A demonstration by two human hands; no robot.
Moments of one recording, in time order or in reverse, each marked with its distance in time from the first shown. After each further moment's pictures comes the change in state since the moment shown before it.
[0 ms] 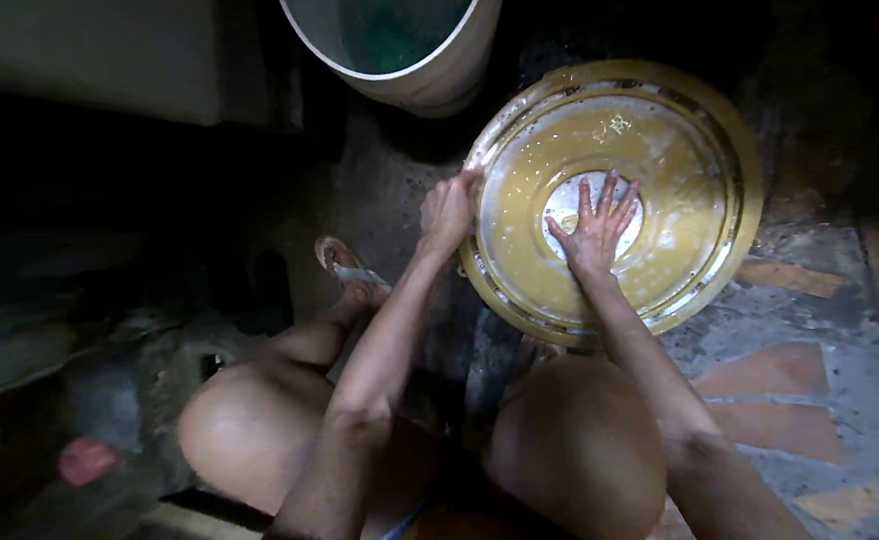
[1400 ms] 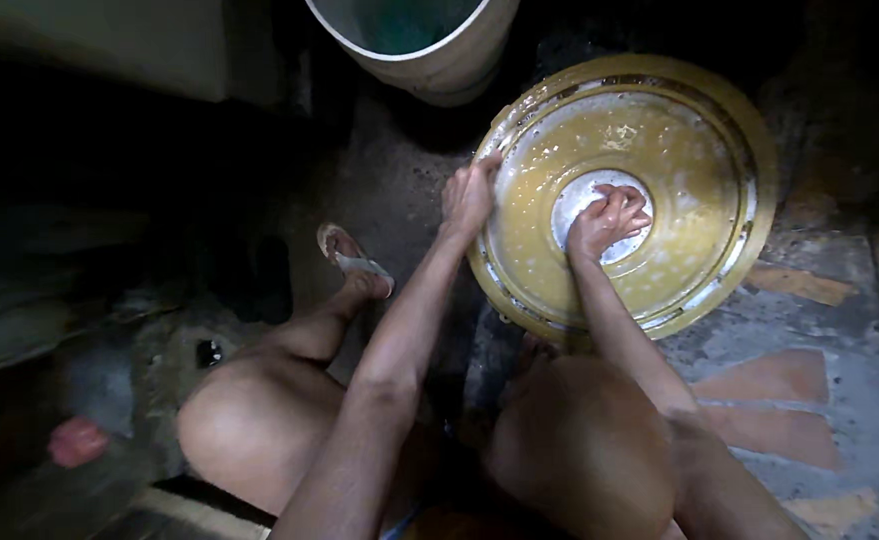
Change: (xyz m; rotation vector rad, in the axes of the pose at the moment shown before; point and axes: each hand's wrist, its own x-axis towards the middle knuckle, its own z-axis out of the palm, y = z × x) left_hand 0.006 0.005 0.012 -0.027 -0.029 -0.032; right_hand 0.022 -0.032 0.020 0.190 0.431 0.454
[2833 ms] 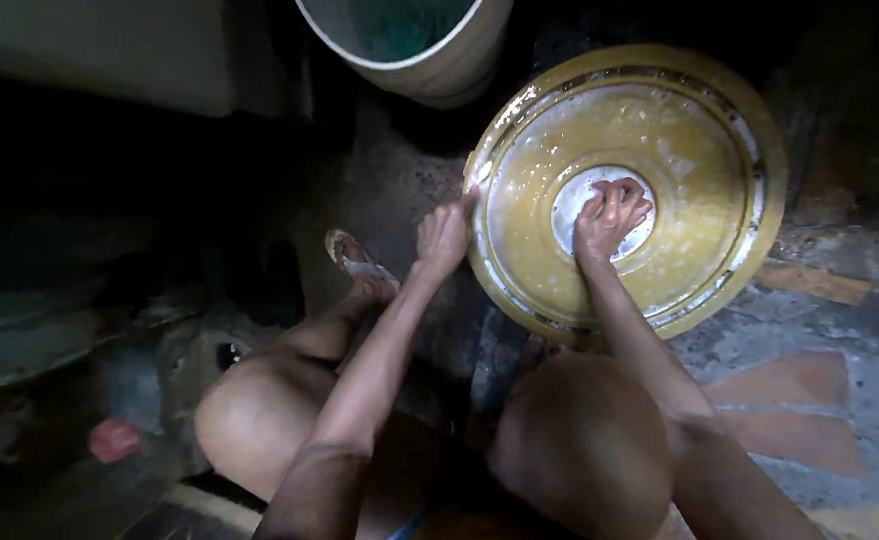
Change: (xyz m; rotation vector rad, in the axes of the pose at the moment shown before) left_hand -0.039 -0.016 -0.017 0.130 -0.038 0.003; right_hand 0.013 0.013 0.001 0.009 -0.044 -0.248
